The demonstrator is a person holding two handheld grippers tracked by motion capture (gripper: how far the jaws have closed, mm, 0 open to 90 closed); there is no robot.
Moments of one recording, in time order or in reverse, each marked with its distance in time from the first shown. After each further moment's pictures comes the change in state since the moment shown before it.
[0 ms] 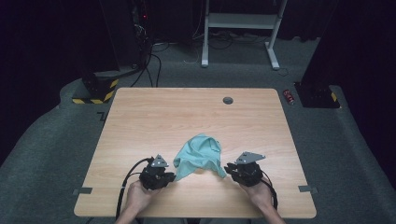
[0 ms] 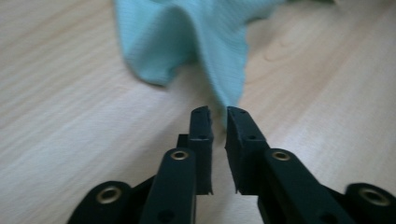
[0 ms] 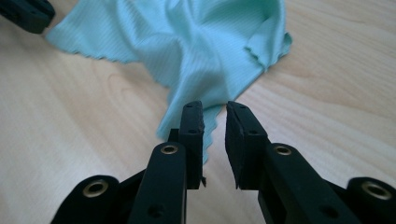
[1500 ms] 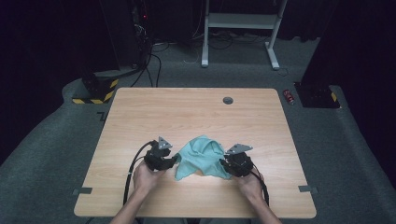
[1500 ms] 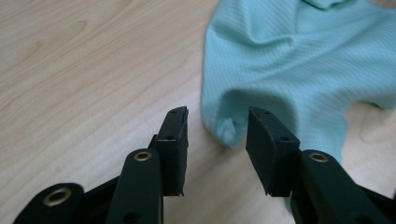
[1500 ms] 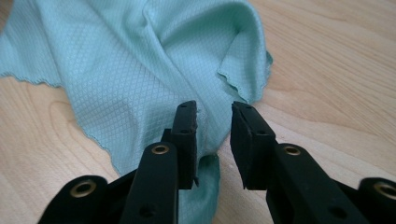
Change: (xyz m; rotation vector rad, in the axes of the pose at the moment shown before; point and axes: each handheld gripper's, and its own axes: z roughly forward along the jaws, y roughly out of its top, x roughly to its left) left arm 0.014 0.037 0.016 -0.033 0.201 -0.007; right arm -0.004 0.018 0.029 0.054 -0.101 0.041
